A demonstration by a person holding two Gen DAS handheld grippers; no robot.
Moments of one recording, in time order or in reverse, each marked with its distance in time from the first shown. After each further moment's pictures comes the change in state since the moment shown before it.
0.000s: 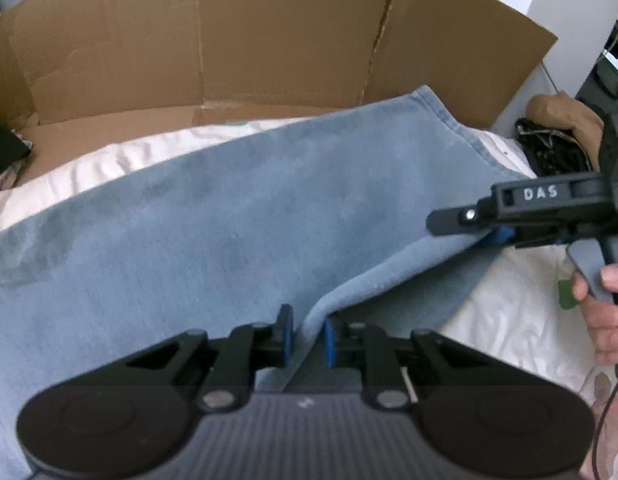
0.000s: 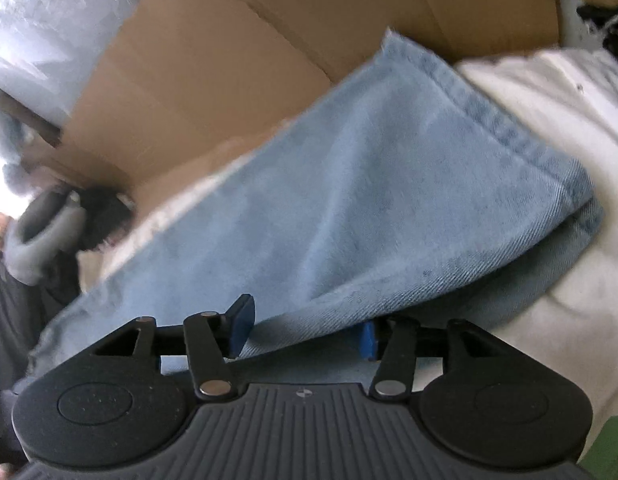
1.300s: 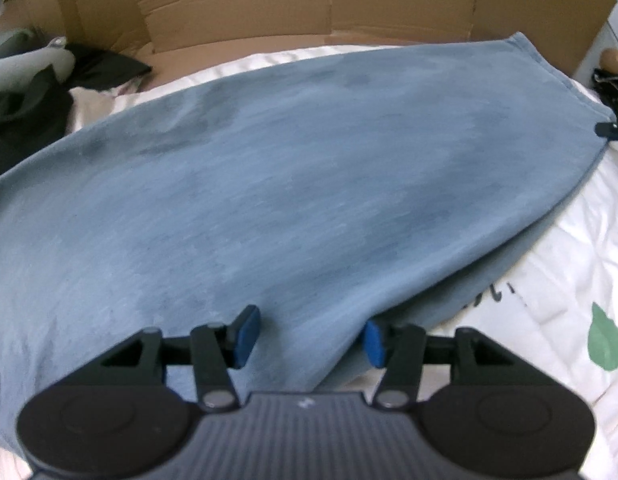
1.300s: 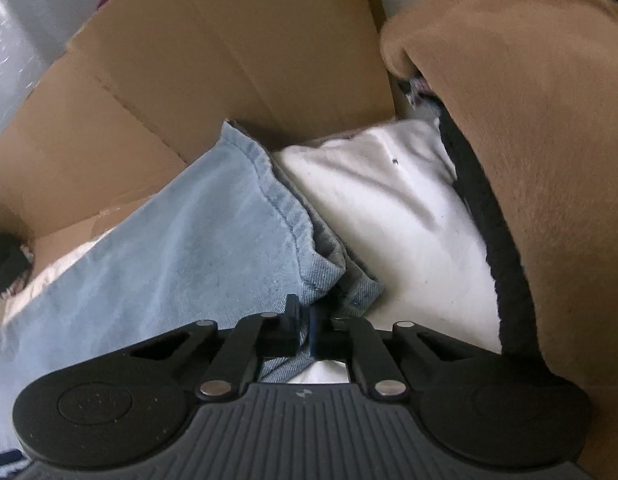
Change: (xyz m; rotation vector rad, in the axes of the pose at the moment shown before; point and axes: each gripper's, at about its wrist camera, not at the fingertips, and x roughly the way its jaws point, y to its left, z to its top) left arm -0.032 0.075 -0.079 -0.063 0.089 0.250; right arm -0.055 -0.058 0.004 -0.034 -0.237 -0.313
